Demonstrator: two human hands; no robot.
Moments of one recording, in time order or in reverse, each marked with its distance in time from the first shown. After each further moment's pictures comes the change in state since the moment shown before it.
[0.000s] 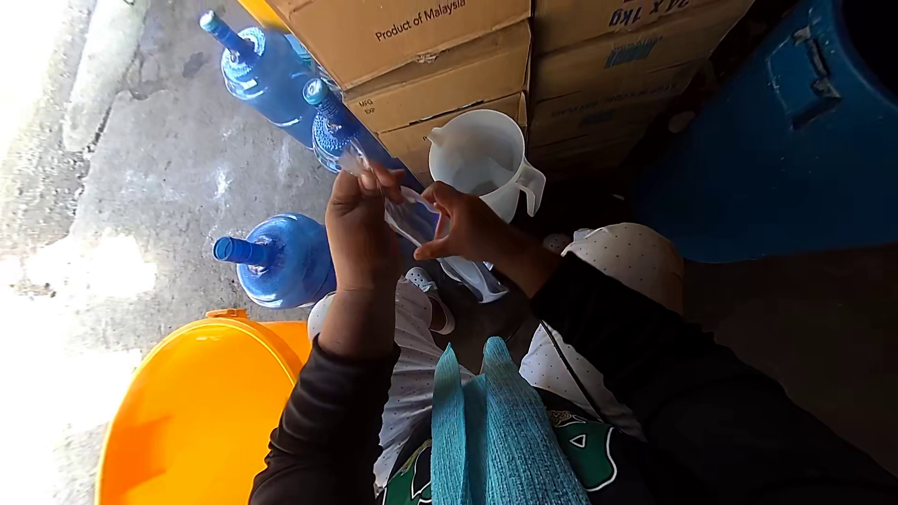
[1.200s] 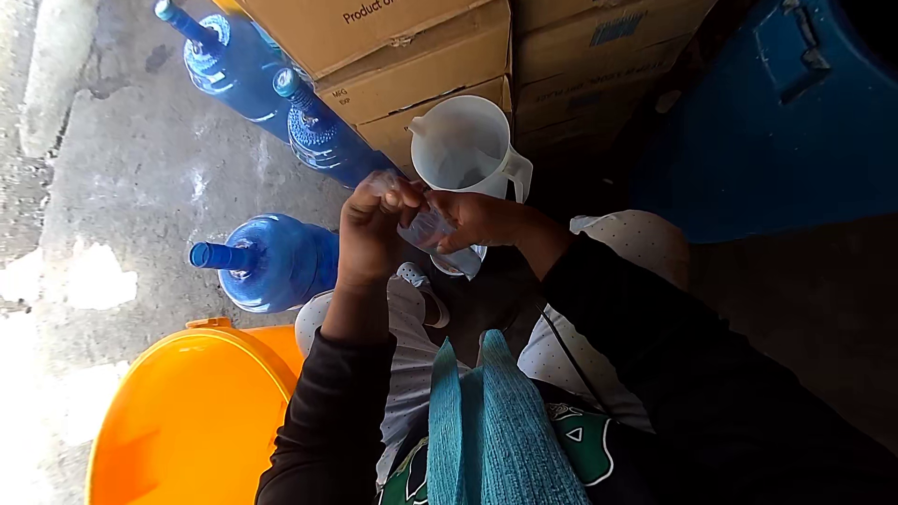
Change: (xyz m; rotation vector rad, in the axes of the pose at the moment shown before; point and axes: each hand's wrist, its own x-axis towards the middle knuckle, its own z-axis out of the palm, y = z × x) left_hand 0.002 -0.042 -0.016 -0.033 -0.439 0.070; right_hand -0.003 0.030 -0.031 0.374 -0.397 0.109
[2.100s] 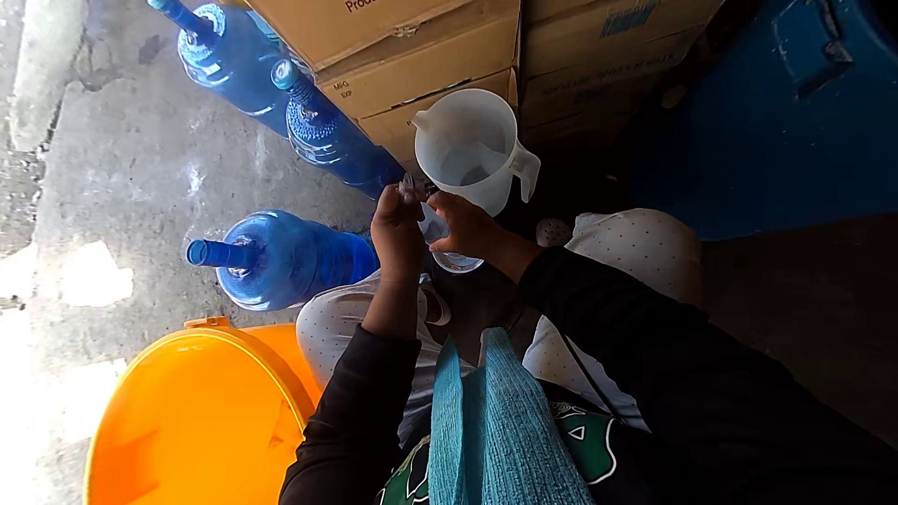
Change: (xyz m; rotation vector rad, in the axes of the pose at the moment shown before) left_hand -0.016 -0.046 0.019 0.379 0.439 -0.200; right_hand 0.032 0.072 0.026 -0.651 0.387 -0.013
